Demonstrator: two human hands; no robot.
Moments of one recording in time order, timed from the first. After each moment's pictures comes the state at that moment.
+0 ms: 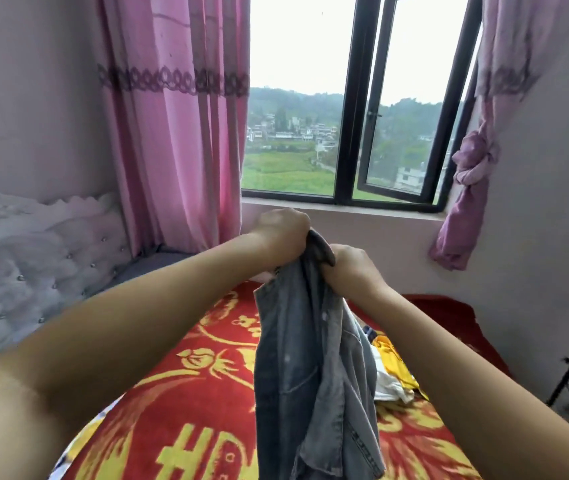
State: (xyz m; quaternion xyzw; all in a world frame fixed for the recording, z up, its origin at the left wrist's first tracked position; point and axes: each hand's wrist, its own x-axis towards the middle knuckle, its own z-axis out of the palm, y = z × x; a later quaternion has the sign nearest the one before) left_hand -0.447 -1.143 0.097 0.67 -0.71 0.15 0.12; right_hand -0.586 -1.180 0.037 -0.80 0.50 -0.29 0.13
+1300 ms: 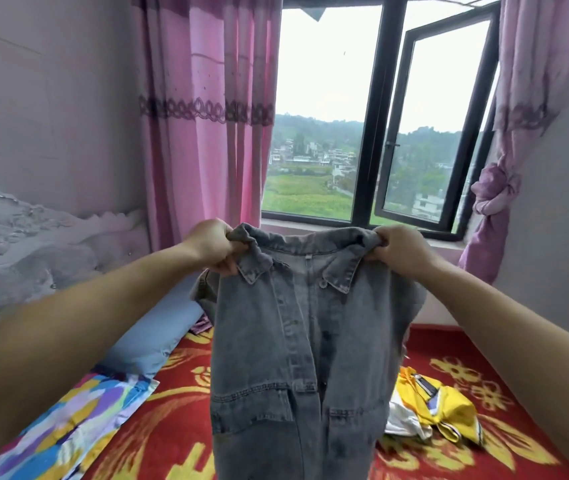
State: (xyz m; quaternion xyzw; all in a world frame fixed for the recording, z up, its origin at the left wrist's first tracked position) left_hand -0.321 -1.094 0.104 0.71 -0.57 -0.16 0.39; right_hand -0.620 -1.204 0.107 -0.83 0.45 -0.31 0.05
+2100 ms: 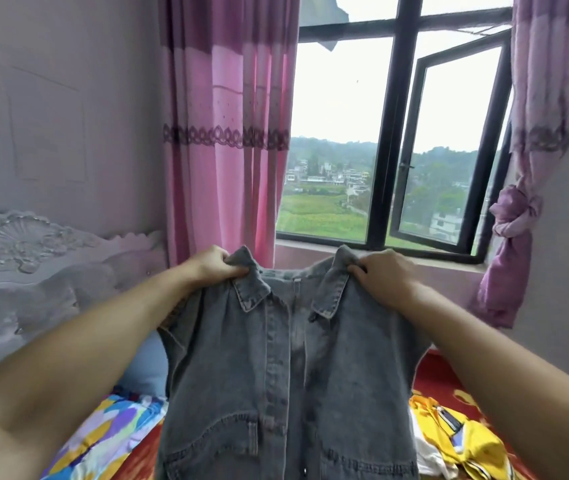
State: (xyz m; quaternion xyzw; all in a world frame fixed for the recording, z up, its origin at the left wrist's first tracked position) left_hand -0.280 -1.093 0.103 0.74 -0.57 -0.12 0.32; right_hand -0.575 -1.203 0.103 -0.84 0.47 -0.22 -0.16
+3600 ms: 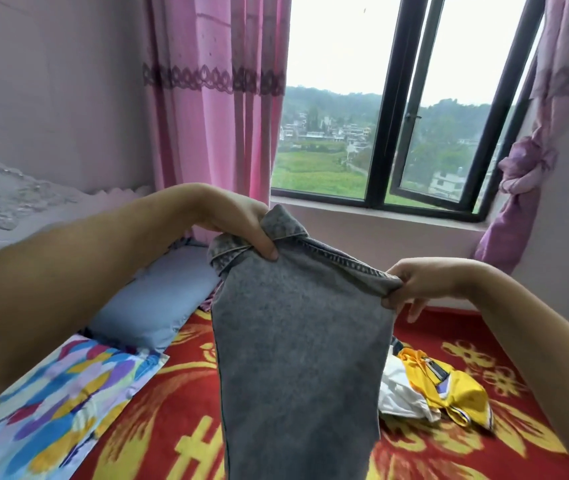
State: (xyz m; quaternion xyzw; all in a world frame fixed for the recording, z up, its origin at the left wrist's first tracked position) left_hand -0.330 -1.128 0.136 0.60 -0.71 -0.38 0.07; right_hand -0.640 -1.218 0.075 -0.84 0.39 0.05 0.37
